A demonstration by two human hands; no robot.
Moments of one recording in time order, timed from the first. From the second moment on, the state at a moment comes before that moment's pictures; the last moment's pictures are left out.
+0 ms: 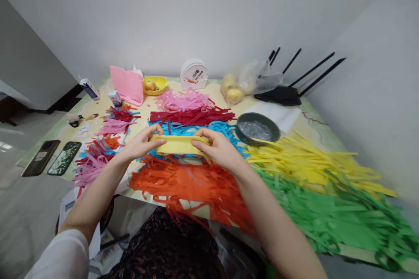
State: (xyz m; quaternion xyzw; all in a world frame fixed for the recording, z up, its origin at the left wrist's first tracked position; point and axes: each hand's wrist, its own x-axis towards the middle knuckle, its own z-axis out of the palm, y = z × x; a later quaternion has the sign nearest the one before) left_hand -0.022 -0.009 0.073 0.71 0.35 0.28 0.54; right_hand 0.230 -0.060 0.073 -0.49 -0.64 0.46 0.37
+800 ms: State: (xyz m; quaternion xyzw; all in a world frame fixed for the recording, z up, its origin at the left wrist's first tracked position) left_hand -0.031 -0.018 0.054 0.69 0.30 0.36 0.55; right_hand 0.237 -0.067 0.043 -0.41 -0.64 0.43 0.49
